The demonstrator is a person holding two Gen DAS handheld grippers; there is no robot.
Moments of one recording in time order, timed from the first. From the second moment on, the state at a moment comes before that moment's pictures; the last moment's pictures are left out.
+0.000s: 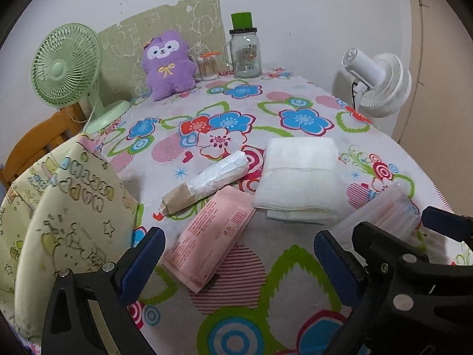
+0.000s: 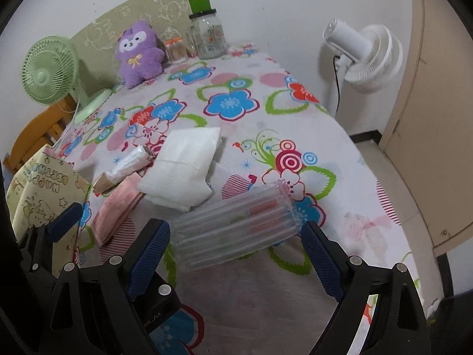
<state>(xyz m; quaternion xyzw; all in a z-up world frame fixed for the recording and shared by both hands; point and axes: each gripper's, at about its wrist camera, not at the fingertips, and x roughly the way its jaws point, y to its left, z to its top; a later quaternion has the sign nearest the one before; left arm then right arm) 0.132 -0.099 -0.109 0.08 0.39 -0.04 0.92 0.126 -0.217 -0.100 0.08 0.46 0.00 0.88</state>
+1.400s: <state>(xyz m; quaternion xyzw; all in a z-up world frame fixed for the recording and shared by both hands) 0.129 -0.101 -0.112 0.04 0.42 -0.11 0.90 0.133 -0.196 -0.096 0.03 0.42 0.01 0.90</state>
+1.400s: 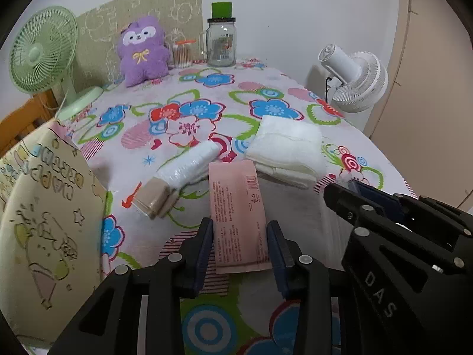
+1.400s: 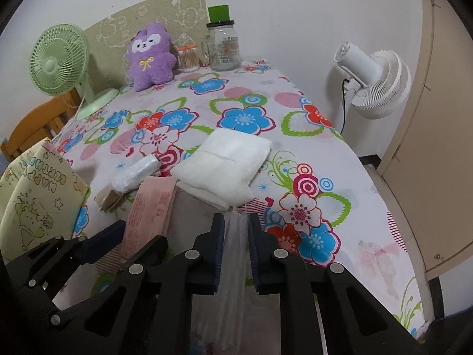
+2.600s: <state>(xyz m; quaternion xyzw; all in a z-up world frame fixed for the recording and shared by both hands) 0.057 -0.081 -0.045 0.04 0.33 -0.10 0.94 0.062 -0.169 -0.023 0.01 0.34 0.02 0.94</state>
